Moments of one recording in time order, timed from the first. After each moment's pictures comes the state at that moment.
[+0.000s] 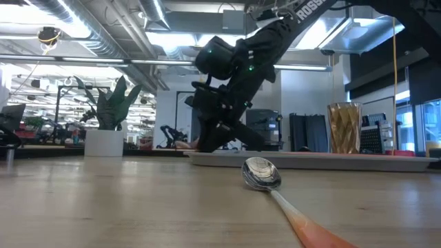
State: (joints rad) left arm -0.70 1.58 1.73 -1.57 -0.74 -1.28; right arm -0.14 2.14 1.44 -0.27 0.01 -1.10
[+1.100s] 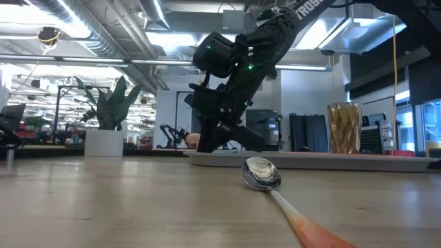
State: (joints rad) left arm -0.70 1.58 1.73 -1.57 -0.74 -1.28; right arm -0.10 2.14 1.44 -0.28 0.14 -1.10
